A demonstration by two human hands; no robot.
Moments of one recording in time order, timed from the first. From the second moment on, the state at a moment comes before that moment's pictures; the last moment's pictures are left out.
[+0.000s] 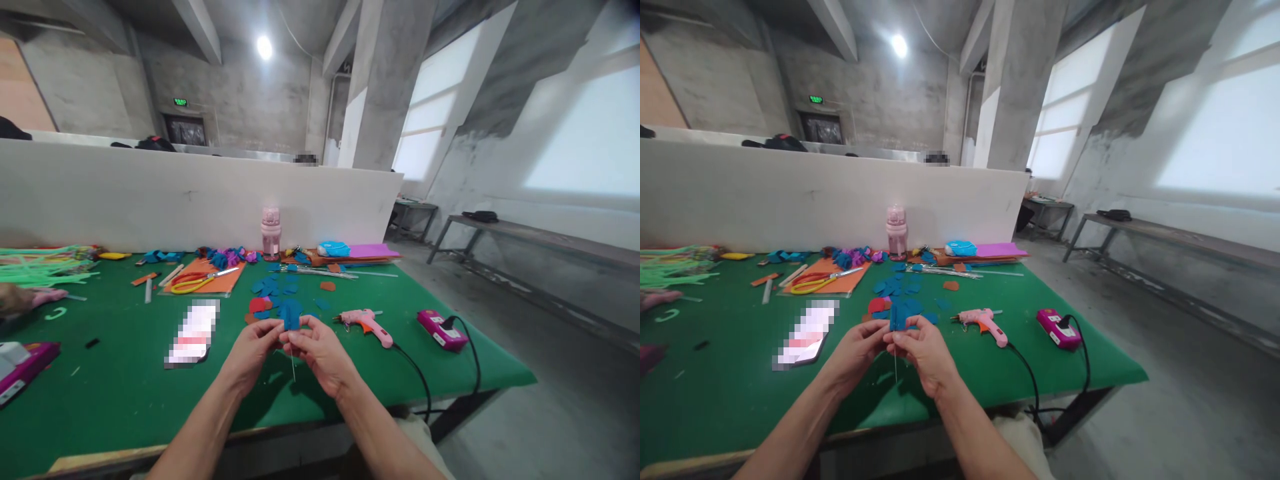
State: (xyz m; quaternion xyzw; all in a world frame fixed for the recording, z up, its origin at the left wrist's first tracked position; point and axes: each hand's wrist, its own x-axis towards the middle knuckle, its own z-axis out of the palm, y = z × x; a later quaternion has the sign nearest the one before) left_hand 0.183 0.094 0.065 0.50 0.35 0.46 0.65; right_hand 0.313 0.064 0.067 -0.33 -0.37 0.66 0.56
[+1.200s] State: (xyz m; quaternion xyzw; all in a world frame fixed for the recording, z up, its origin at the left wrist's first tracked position) left_hand 0.182 0.092 0.065 0.42 0.30 0.47 0.71; right_hand 0.312 0.063 0.064 -0.31 -0.35 0.70 0.54
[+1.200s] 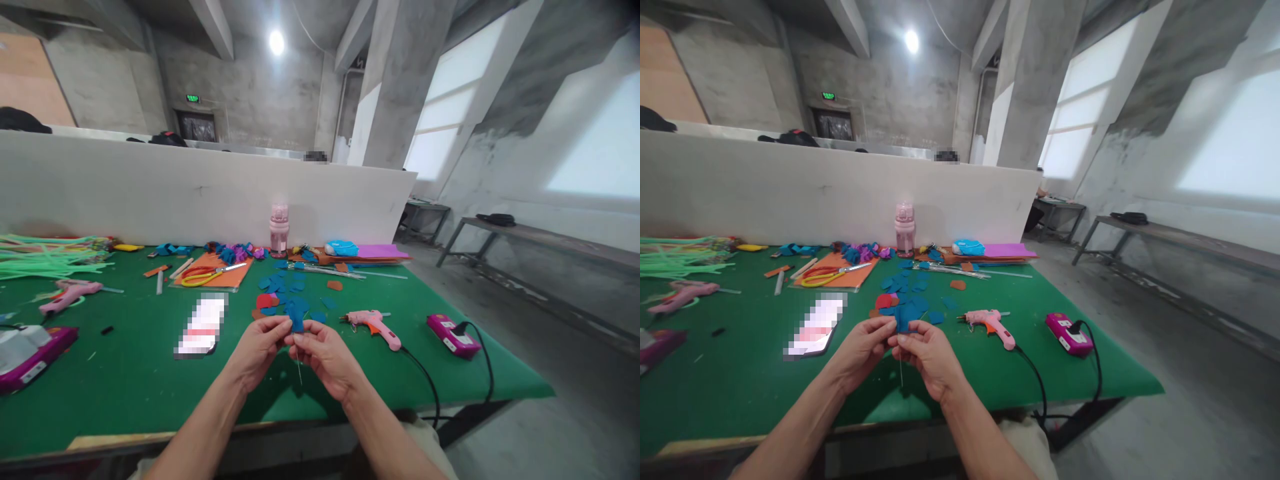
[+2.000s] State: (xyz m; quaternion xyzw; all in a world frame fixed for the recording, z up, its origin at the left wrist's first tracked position) left_hand 0.182 0.096 0.058 0.43 0.35 0.51 0.66; right_hand 0.297 0.062 0.055 -0.37 -0.35 0.62 0.60
